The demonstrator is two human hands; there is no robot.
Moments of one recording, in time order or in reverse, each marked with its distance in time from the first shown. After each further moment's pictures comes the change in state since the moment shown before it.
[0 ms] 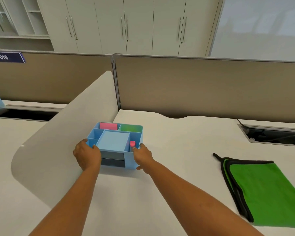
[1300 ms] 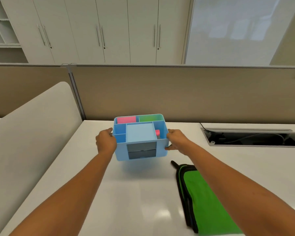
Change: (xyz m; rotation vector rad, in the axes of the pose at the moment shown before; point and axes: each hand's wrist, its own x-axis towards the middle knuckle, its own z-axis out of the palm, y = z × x) left_hand -0.095 0.150 0.134 -0.058 -0.321 0.123; right_hand 0.040 0.052 -0.283 0.158 0.172 -0.091
